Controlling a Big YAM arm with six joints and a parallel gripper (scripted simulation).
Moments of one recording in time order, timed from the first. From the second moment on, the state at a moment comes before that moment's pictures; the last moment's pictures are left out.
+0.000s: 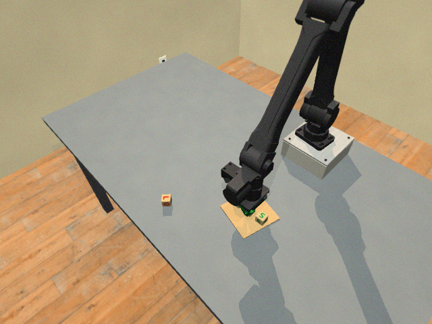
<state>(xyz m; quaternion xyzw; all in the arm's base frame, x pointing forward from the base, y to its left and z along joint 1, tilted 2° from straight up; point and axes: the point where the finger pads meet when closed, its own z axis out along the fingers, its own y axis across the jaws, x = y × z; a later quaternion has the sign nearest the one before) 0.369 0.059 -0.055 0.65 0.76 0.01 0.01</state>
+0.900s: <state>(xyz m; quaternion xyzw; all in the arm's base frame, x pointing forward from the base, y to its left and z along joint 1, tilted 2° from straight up) 0.369 0.059 -0.055 0.65 0.76 0.01 0.01</state>
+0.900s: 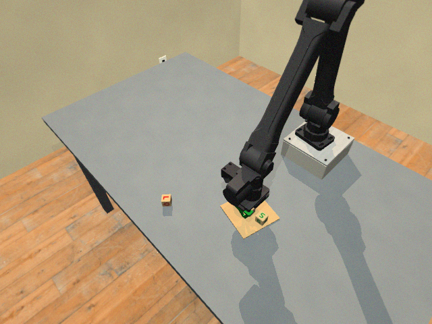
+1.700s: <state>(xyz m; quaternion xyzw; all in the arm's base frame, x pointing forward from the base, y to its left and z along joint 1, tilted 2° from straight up) 0.370 0.059 -0.047 0.65 0.76 0.02 0.01</state>
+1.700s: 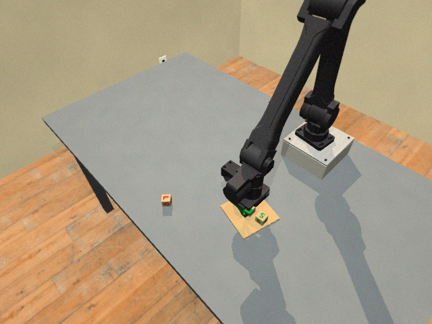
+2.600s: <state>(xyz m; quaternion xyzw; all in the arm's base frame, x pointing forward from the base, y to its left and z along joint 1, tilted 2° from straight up) 0.369 0.059 -0.015 0.65 0.76 0.02 0.01</state>
